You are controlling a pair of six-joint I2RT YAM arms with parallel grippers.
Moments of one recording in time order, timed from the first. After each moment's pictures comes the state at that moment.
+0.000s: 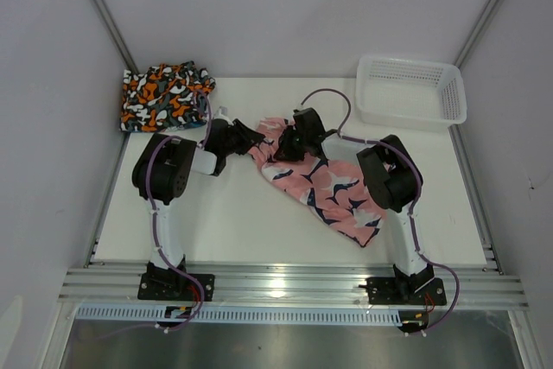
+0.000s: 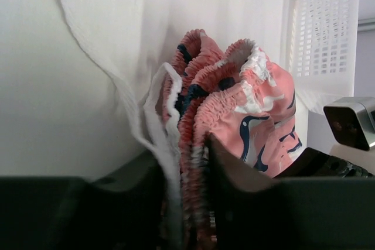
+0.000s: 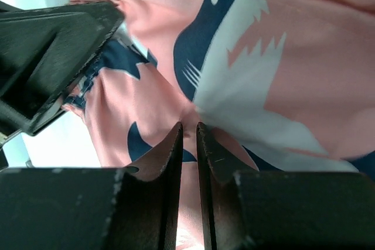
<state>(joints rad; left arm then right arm) -0.25 2.09 0.97 0.70 0.29 -0.97 0.58 2.19 1.47 -0.05 -0.26 0.77</state>
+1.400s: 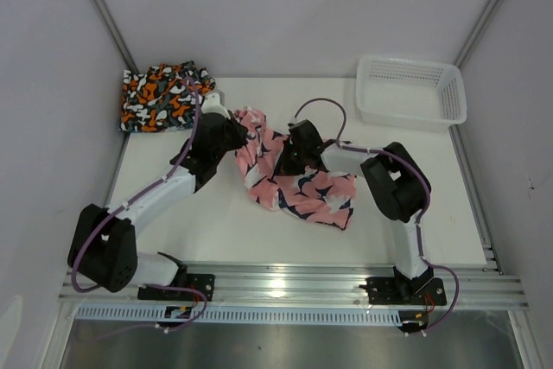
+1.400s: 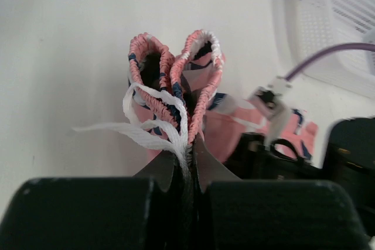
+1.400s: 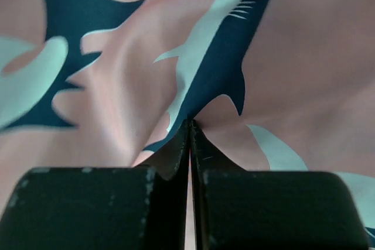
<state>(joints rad) -0.42 1.37 0.88 0.11 -0.16 -0.55 0.64 2.06 1.31 -0.11 -0.23 0.71</state>
